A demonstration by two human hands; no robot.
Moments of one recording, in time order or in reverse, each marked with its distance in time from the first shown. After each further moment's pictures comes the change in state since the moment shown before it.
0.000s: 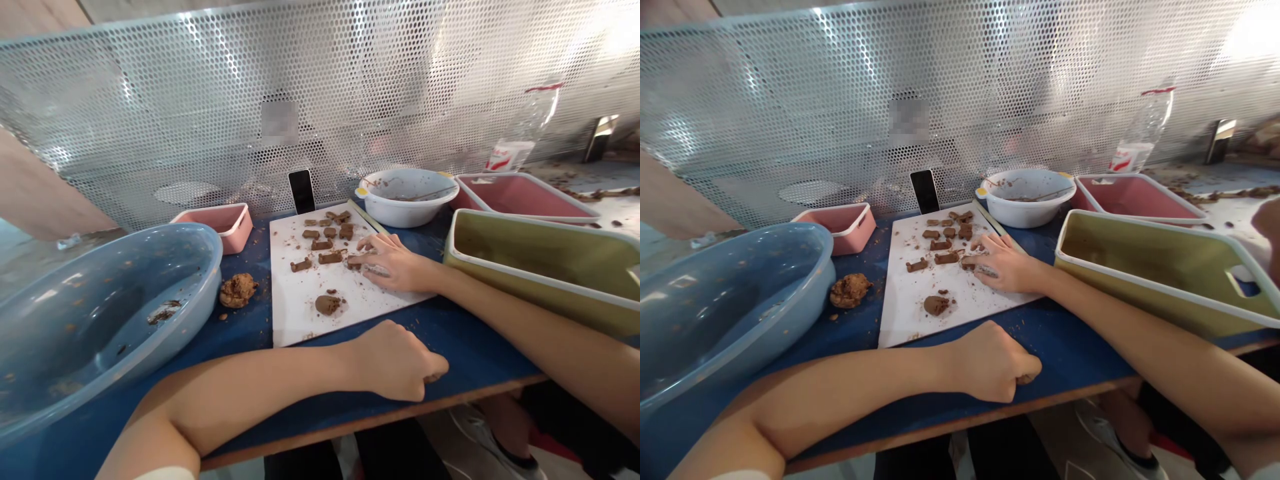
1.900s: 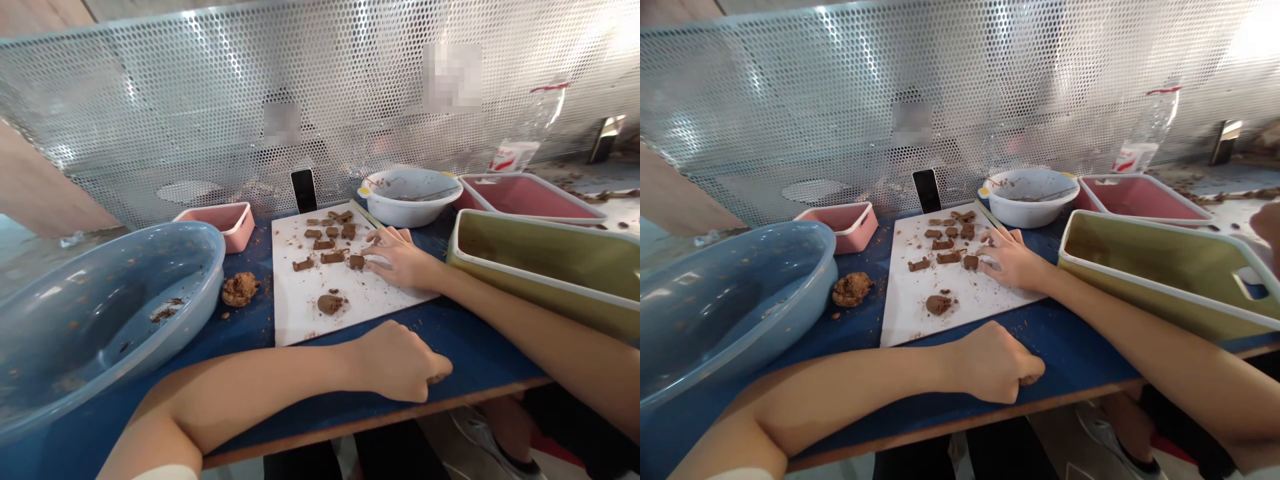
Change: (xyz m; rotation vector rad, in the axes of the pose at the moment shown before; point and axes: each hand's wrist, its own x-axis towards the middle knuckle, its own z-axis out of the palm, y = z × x) left_hand 0.000 0.001 0.000 0.011 -0.005 -0.004; right_hand 0.000 0.011 0.013 -0.068 0.163 0.099
